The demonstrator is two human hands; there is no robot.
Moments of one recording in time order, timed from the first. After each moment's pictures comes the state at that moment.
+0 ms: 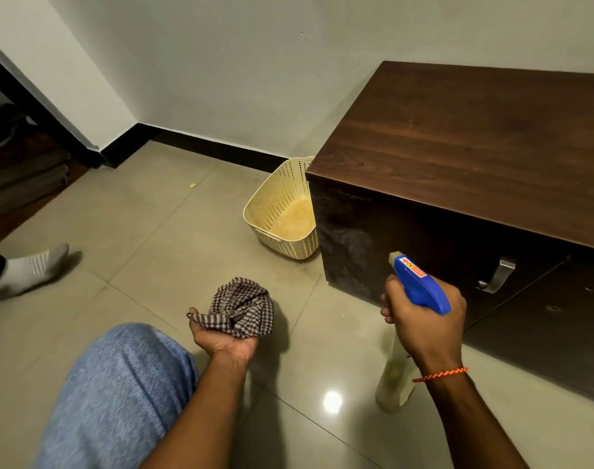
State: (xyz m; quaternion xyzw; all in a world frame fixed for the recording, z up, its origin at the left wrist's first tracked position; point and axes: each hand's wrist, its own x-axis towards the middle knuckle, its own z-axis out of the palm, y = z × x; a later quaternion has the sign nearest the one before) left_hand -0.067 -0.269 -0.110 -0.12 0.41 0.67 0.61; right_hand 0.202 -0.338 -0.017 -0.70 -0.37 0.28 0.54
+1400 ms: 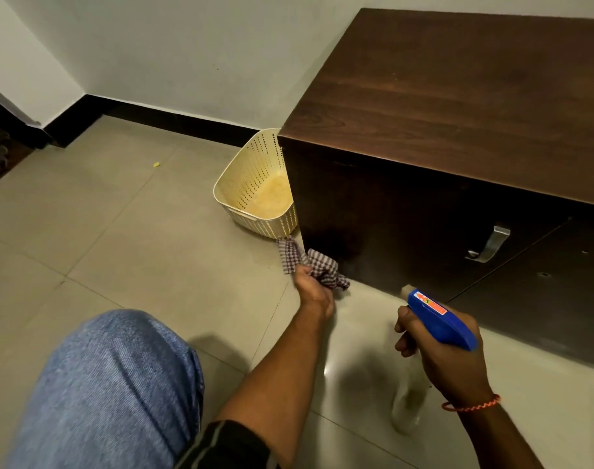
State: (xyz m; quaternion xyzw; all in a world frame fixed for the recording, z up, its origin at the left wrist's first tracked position) left_hand 0.110 -0.237 -0.172 -0.01 0.51 0.54 0.67; right_hand 0.238 -0.400 -0.070 -0.68 -0.37 0.39 0.49
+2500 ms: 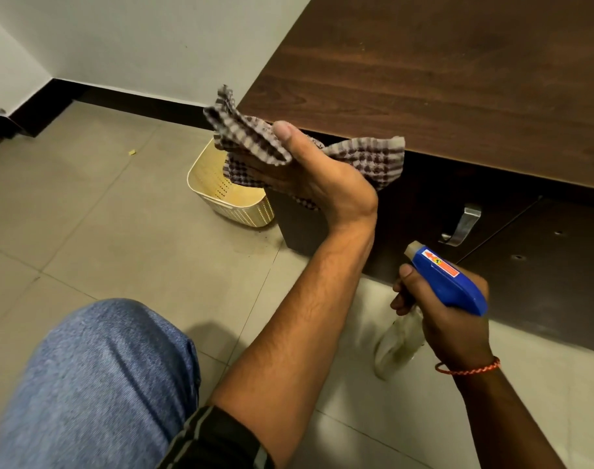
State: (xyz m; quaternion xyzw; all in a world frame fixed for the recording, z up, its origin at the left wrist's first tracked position) left_hand 0.205 -0.229 0.011 0.31 0.39 0.76 0.41; right_hand 0.270 -0.383 -0.052 -0.61 -0.40 0.36 0.58
